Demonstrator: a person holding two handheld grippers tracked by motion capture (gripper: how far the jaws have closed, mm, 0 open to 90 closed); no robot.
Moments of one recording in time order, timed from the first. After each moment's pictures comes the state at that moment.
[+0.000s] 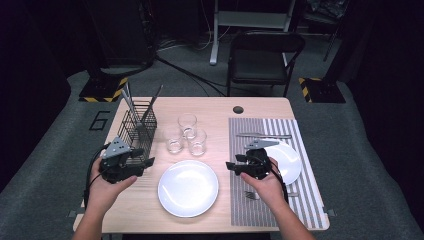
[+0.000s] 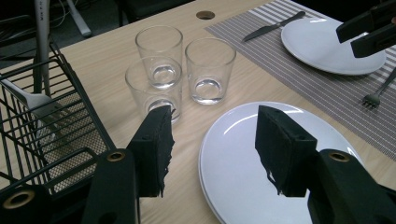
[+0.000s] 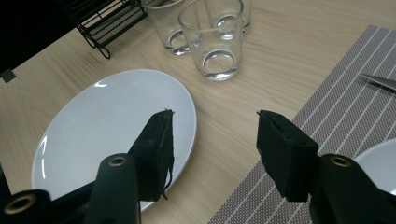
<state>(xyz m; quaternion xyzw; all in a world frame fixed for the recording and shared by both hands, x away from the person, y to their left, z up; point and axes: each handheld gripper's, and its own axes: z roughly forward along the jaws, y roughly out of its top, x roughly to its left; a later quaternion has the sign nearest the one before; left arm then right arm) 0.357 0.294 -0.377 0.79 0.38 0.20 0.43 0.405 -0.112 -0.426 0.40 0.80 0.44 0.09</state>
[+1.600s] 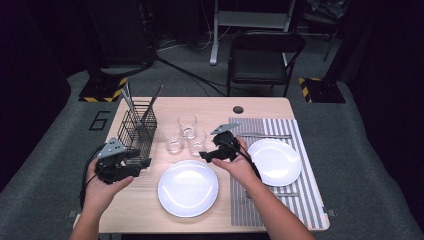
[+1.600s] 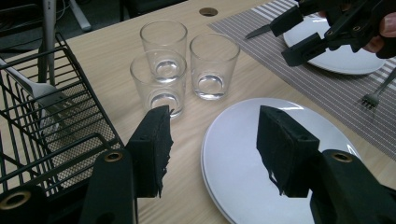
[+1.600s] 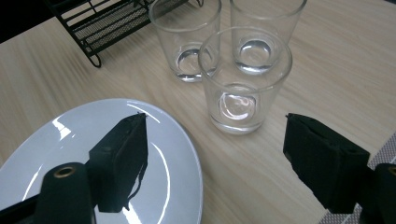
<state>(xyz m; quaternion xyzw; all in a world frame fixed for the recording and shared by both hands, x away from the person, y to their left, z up) 0.356 0.303 -0.378 0.79 0.39 0.20 0.43 0.464 -0.028 -0.424 0.34 0.85 0.40 0.11</state>
